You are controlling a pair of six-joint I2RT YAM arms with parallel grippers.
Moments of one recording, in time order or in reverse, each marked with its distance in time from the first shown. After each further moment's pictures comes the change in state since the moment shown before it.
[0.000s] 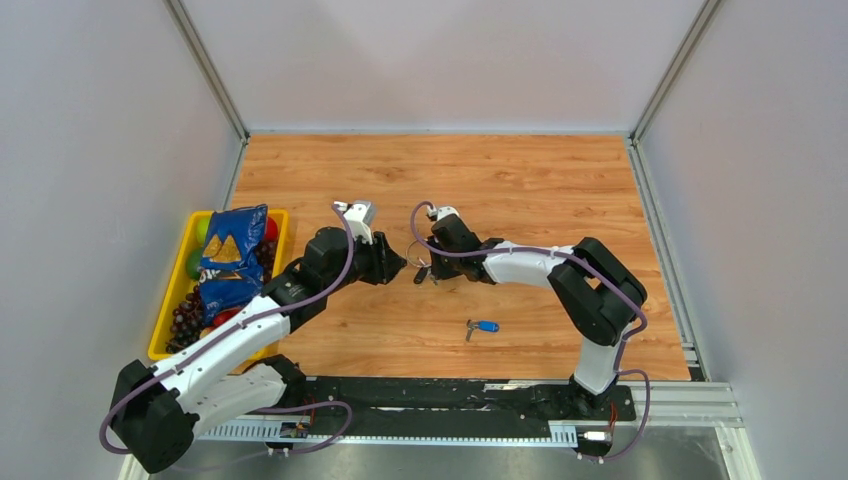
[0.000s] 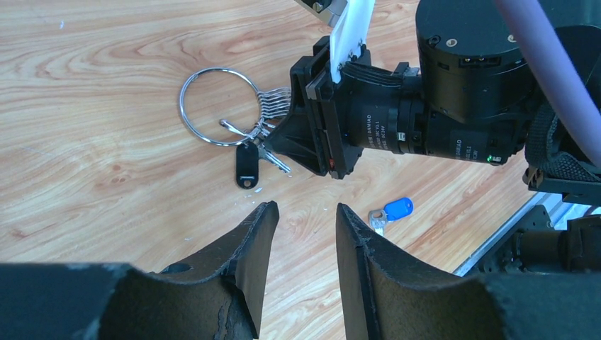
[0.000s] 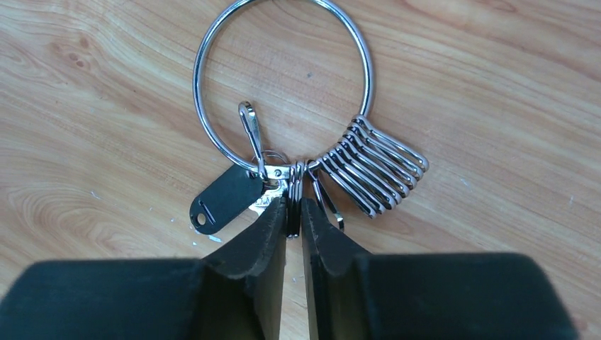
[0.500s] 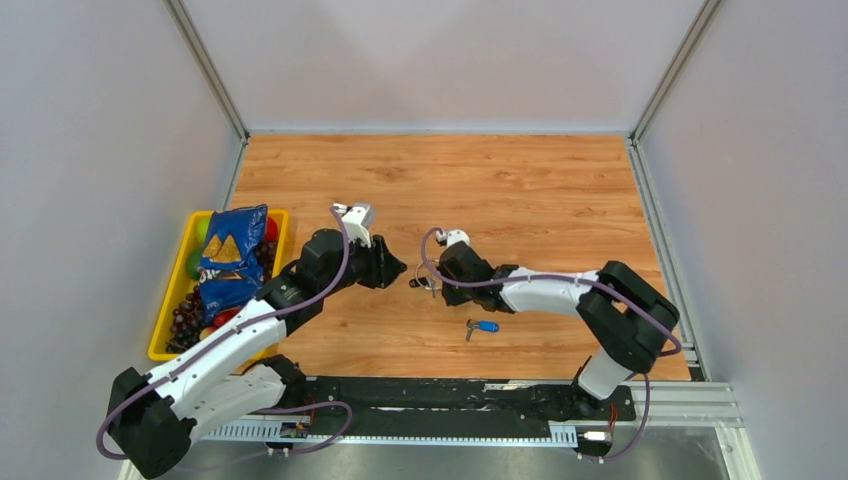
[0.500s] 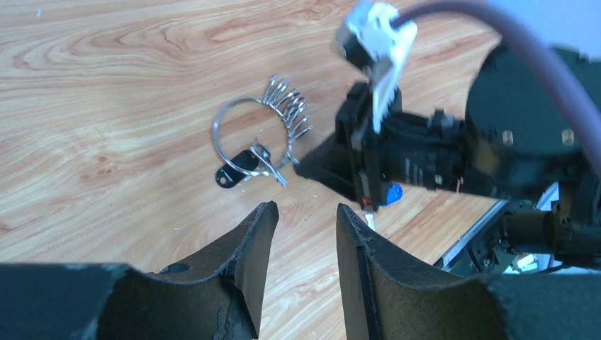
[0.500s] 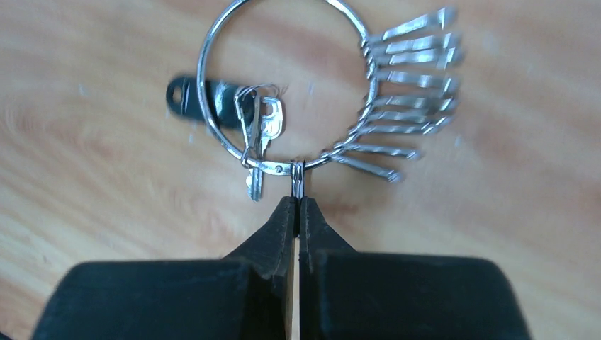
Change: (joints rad) left arm 0.000 -0.020 0.000 -0.029 0.036 0.000; right arm 0.064 -0.147 -0.182 0.033 0.039 0.039
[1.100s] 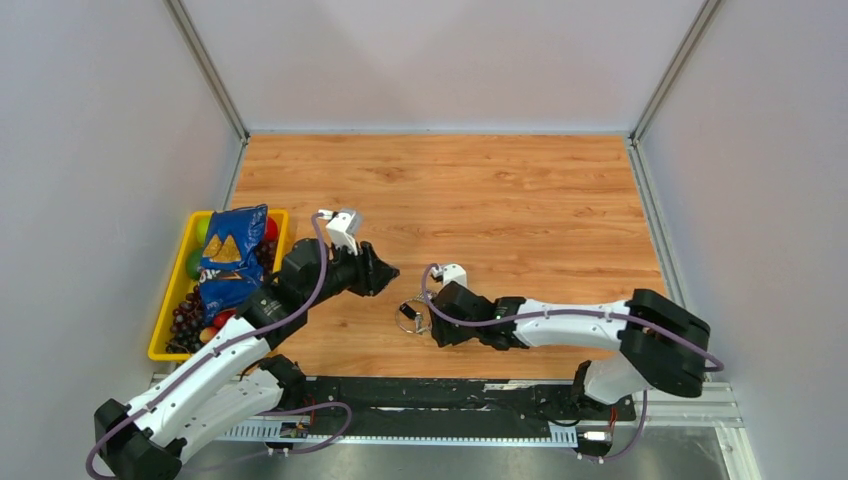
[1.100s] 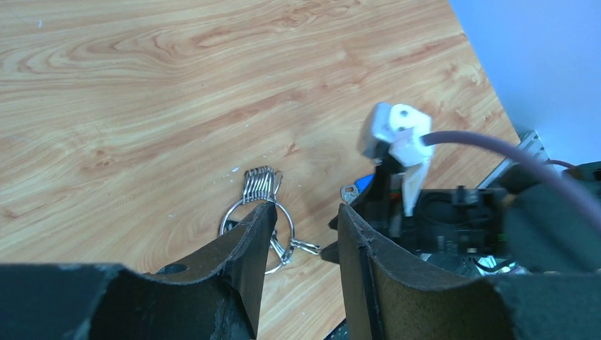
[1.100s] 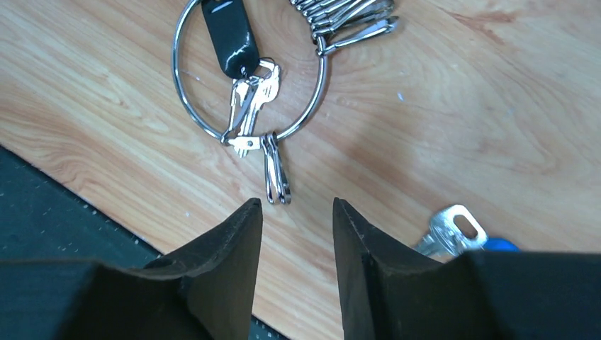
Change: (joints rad) left arm 0.000 -0.177 -0.007 -0.092 0.031 0.000; right arm 0.293 -0.198 -0.142 -0.119 0.068 0.214
